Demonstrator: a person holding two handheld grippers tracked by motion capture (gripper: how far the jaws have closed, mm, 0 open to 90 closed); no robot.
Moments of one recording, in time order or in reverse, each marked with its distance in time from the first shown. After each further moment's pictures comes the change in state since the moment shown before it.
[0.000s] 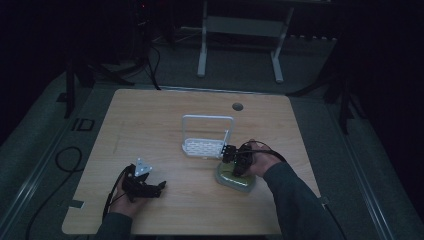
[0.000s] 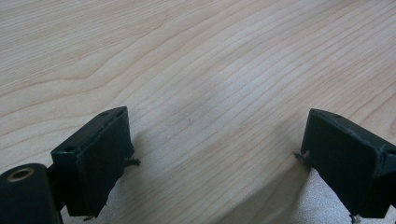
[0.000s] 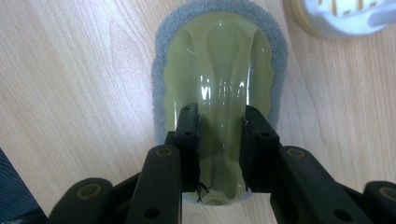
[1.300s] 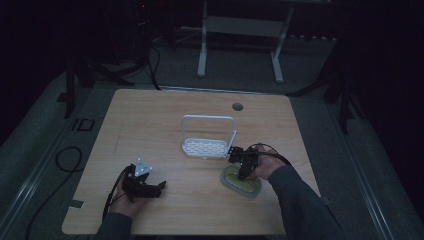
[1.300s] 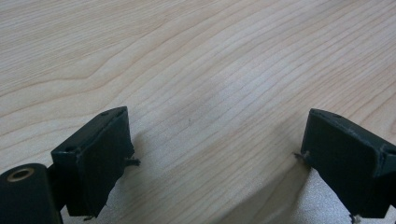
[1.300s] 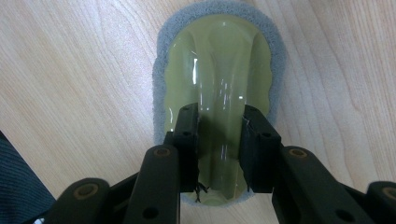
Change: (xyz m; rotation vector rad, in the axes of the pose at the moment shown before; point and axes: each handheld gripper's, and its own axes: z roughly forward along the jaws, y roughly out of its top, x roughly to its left) left arm 0.000 0.000 0.000 0.000 -0.001 -0.002; right arm -0.008 -0.019 0.011 0.027 0.071 0.121
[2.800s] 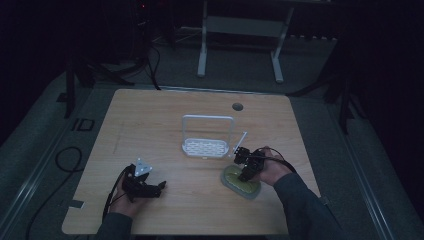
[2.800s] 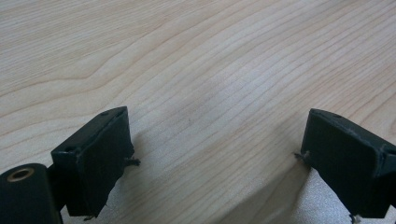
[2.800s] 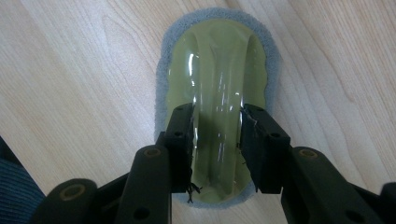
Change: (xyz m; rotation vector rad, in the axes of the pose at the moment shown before) left arm 0.000 0.000 0.000 0.000 0.000 0.001; right arm 0.005 -0.019 -0.005 -0.125 -0.019 0.074
